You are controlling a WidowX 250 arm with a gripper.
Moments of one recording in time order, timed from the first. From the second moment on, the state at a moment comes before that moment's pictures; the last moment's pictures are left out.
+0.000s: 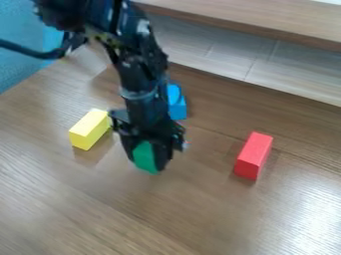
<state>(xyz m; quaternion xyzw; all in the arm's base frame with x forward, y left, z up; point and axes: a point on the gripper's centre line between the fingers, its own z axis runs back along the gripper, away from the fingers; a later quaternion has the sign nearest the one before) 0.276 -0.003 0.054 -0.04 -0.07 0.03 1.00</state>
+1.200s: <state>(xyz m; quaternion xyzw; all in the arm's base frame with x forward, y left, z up) 0.258 -0.021 0.044 -0.02 -0.06 0.01 1.00</state>
